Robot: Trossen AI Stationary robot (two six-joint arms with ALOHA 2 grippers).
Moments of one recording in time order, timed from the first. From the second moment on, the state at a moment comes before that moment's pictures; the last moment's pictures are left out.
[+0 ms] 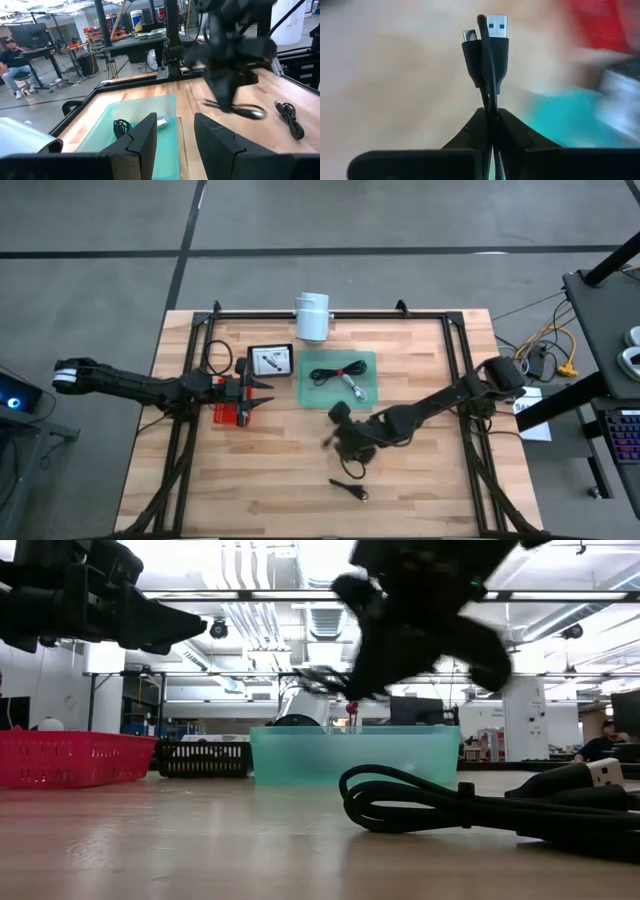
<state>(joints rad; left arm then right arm) -0.02 0.72 0.11 0.62 -0.06 0.16 0.32 1.81 1.16 -0.32 0.34 -0.55</state>
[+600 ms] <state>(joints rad) -0.02 0.73 0.11 0.62 -0.06 0.16 0.01 1.70 1.16 -0.26 0.47 0.03</state>
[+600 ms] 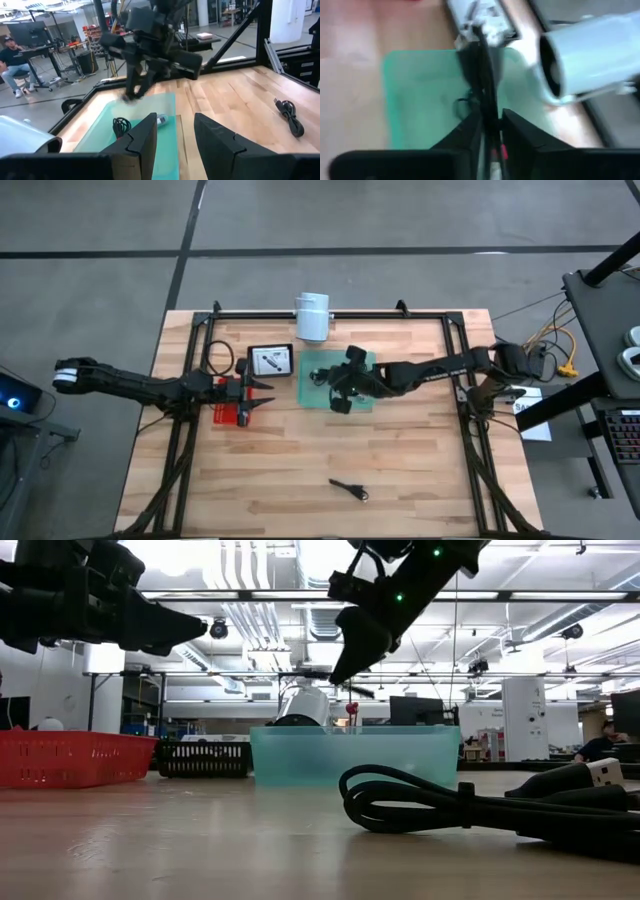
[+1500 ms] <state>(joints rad) -0.02 0.75 0.11 0.62 -0.06 0.16 0.40 1.69 1.33 -0.42 -0.11 0.31</state>
